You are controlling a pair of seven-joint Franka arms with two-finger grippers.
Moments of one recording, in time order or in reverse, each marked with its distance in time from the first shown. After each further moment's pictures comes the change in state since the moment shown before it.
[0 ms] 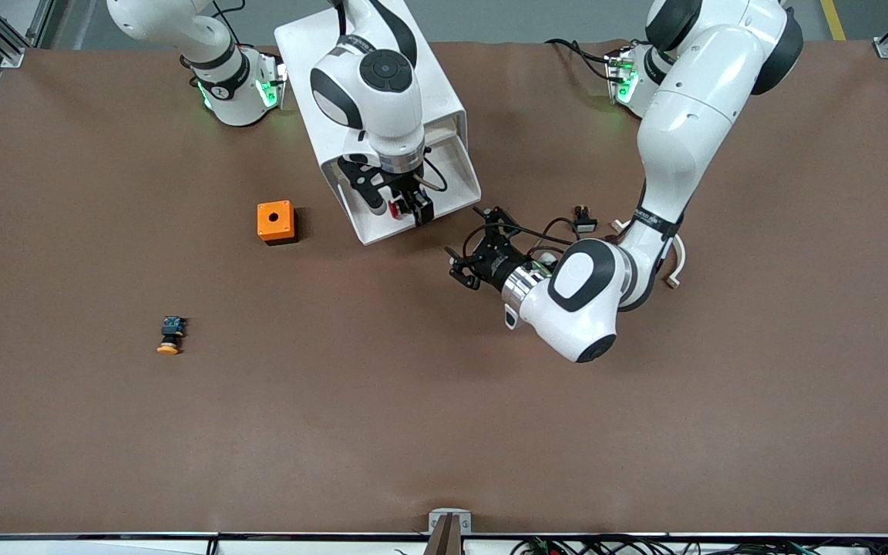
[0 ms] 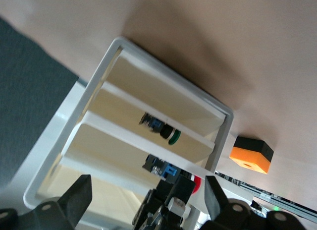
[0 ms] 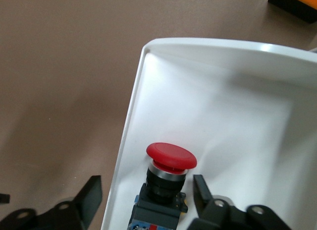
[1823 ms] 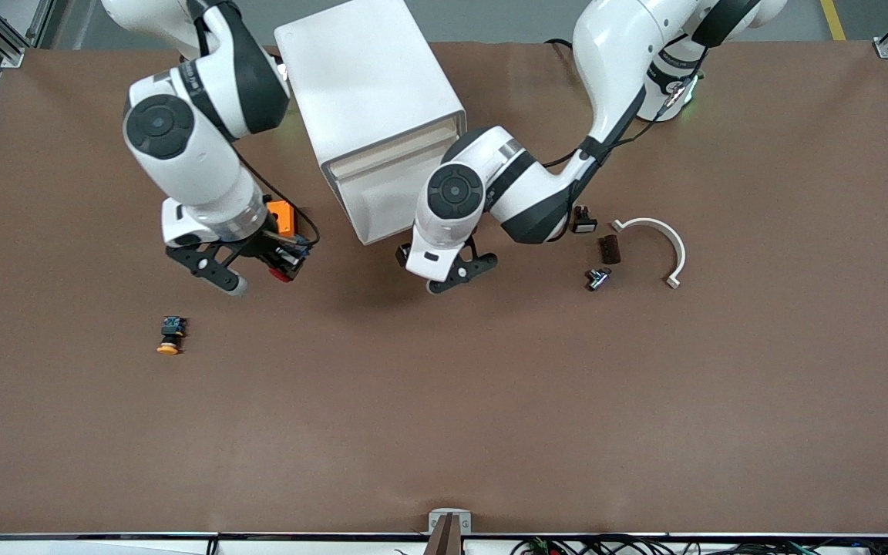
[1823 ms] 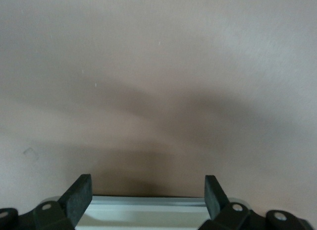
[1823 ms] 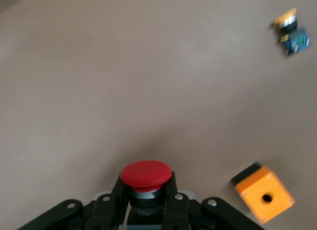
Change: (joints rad) left arm -0.283 -0.158 -0.048 -0.059 0.772 0.448 0.146; right arm -0.440 -0.079 -0.031 0.193 0.079 -0.249 -0.993
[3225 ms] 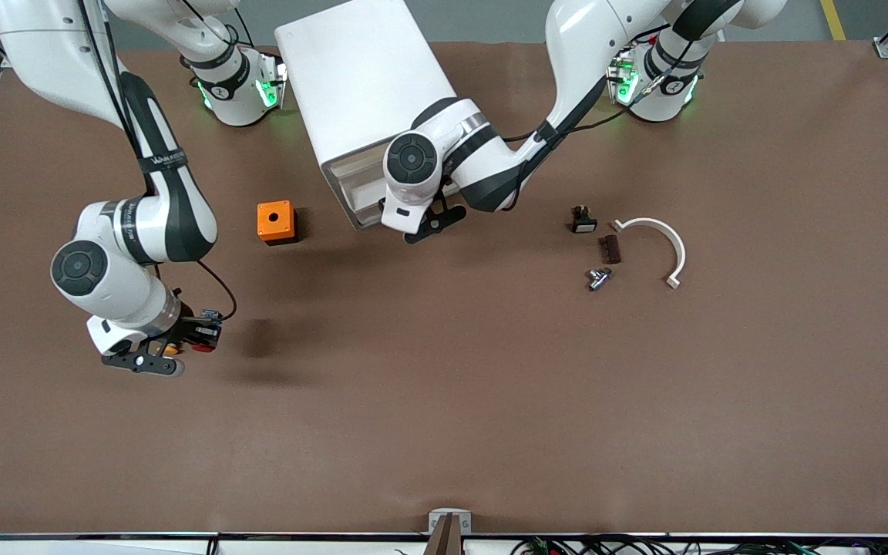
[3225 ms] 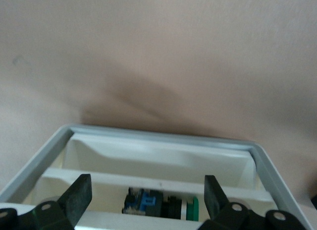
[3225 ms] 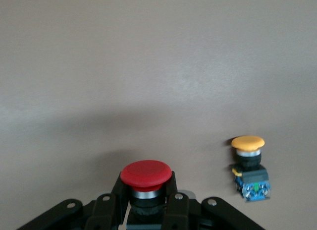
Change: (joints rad) left arm -0.023 -0.008 -0.128 -0.128 -0.051 0.008 -0.151; right arm -0.307 0.297 -0.002 -0.059 -0.039 0.360 -0.590
